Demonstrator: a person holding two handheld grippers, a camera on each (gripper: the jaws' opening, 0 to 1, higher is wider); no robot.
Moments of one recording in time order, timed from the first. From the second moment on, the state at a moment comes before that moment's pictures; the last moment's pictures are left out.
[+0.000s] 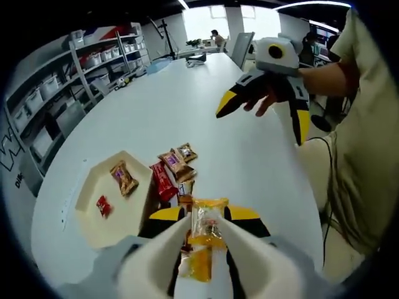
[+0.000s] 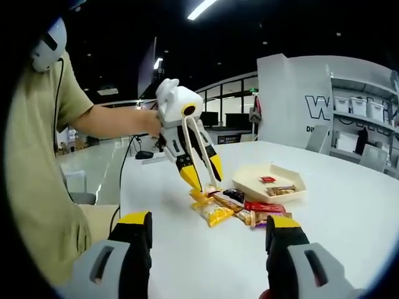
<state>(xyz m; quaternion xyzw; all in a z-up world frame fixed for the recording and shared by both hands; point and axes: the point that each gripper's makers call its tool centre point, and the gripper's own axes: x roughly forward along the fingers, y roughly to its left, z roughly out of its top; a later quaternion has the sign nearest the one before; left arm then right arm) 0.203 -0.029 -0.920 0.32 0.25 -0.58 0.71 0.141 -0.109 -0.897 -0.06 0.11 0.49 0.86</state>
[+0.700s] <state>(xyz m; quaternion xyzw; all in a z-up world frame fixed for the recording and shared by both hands) 0.200 -0.036 -0.942 0.33 0.26 -0.58 0.70 0.137 -0.110 -0.902 -0.06 0.12 0.49 0.86</state>
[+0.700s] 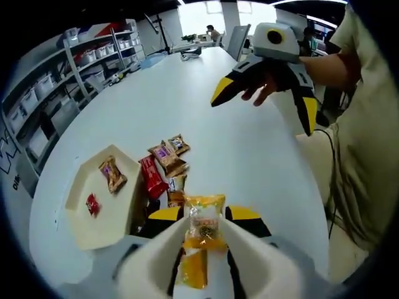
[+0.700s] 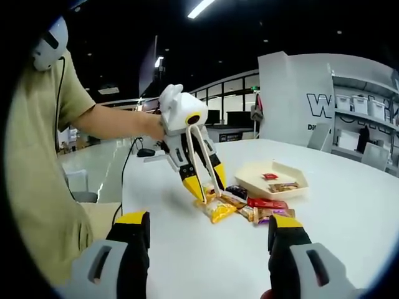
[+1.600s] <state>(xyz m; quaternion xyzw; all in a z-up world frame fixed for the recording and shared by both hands) 0.200 -0.040 -0.954 0.32 0.28 -0.59 0.69 0.138 -0.113 -0.901 -0.06 0.12 0.49 0.86</state>
